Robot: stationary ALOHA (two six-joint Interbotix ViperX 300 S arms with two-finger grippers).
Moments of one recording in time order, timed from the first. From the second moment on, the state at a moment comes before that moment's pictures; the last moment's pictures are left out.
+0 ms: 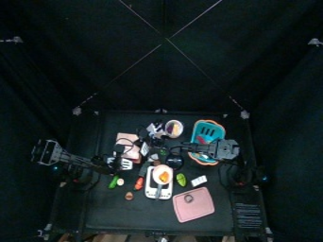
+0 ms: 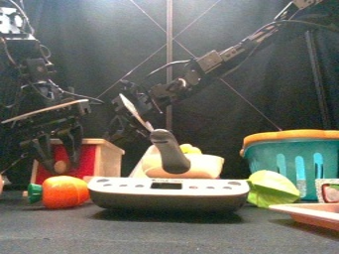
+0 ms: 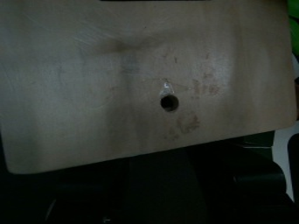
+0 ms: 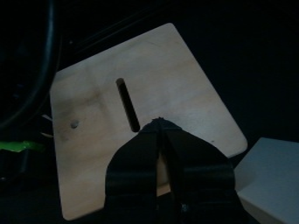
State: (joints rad) left arm -0.09 -0.22 0.96 0.80 0.70 -2.10; right arm -0.29 0.47 -0.01 -0.05 0.04 0.29
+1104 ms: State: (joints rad) left arm -0.22 -0.22 0.94 0.63 0.70 -2.09; right arm -0.29 0.47 -0.02 -0.05 0.07 0.29
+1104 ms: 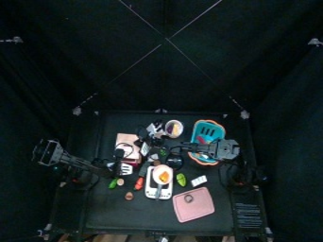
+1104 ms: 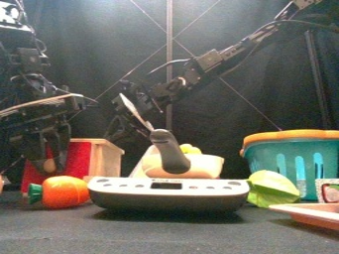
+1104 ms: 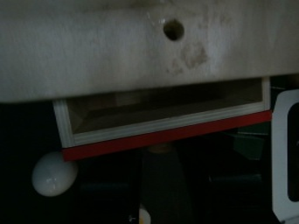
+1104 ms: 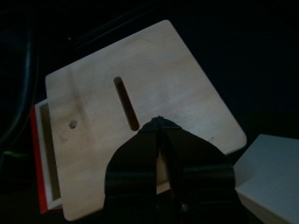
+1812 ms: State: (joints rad) left arm -0.34 -0.22 0.92 0.51 0.71 -2.10; right arm -0.29 0.47 -0.02 -0.05 0.07 0.29
